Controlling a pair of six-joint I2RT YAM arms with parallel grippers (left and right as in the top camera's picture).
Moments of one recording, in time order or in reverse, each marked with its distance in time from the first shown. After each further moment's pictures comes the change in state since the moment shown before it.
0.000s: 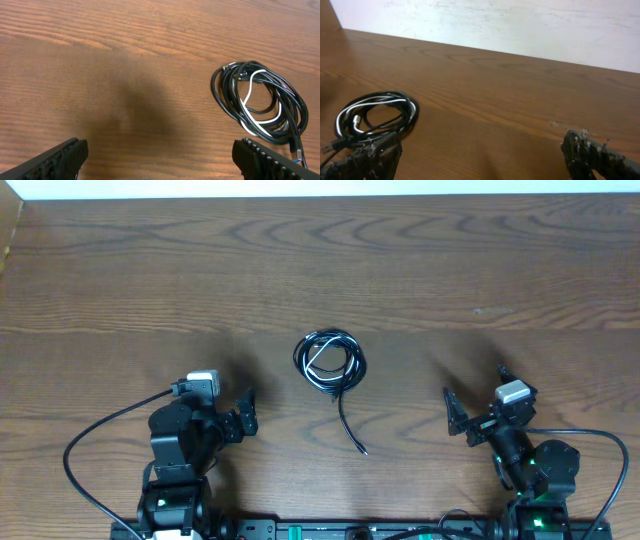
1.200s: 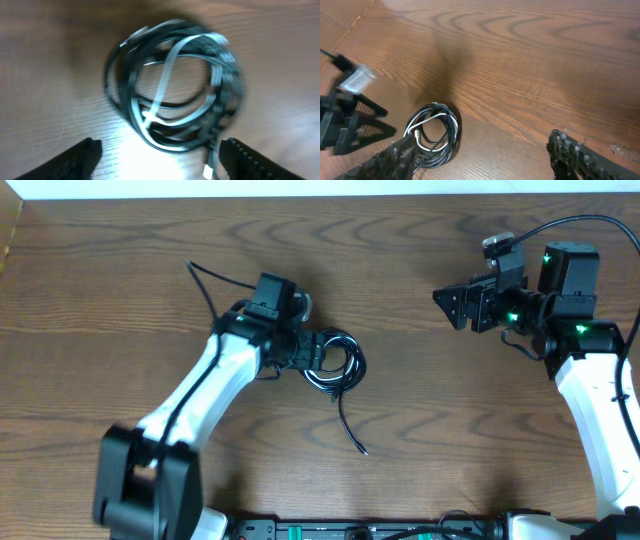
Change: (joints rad) left arm -0.396 1.114 0.851 -0.375 0.008 -0.136; right arm 0.014 1.083 1.139 -0.660 -0.215 0.003
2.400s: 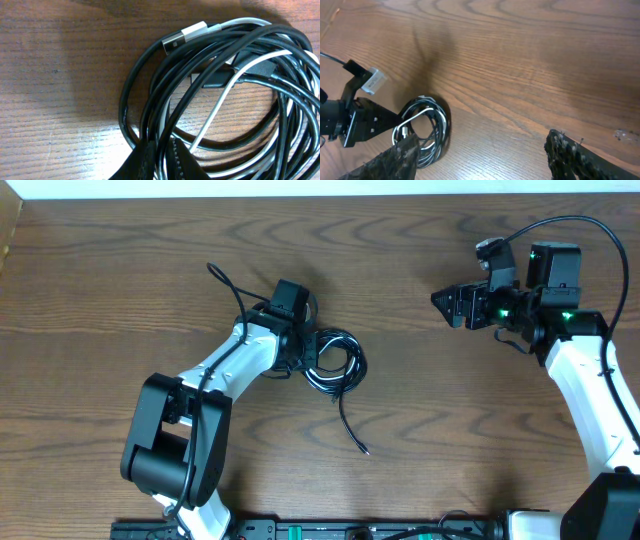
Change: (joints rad) left arm -0.017 0.176 -0.002 0.104 -0.071 -0.106; right arm 0.002 0.103 0.000 0.013 0.042 0.022
